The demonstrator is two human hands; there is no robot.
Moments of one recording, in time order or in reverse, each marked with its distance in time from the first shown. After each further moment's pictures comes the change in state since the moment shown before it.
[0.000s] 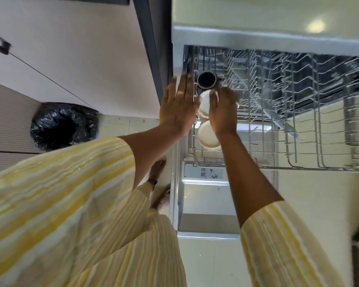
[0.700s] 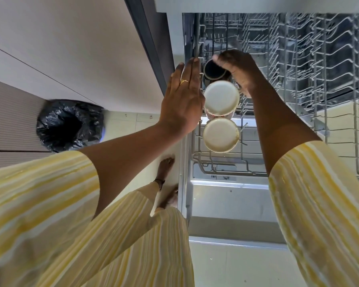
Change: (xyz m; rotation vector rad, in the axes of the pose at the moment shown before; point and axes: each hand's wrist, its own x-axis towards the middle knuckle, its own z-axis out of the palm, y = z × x) left_hand 0.013 -0.002 0.021 0.030 0.034 0.054; right_hand 0.108 0.048 0.022 0.550 -0.413 0.090
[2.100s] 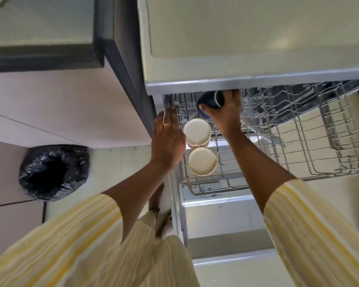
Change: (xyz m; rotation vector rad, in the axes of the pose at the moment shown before) left_hand -0.001 0.001 -0.002 -0.055 -0.023 -0.006; right_hand -0.063 -0.031 -0.008 -0.324 0.555 -0.142
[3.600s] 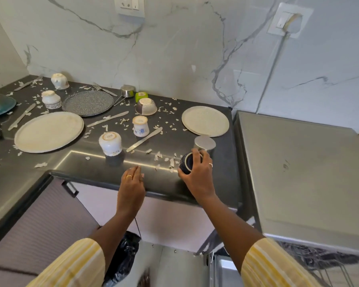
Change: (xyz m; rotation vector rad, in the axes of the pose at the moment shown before) left_hand -0.024 -0.300 -0.306 -0.293 0.587 -0.286; right_hand -0.022 -0.426 0.083 -0.122 -0.046 -0.495
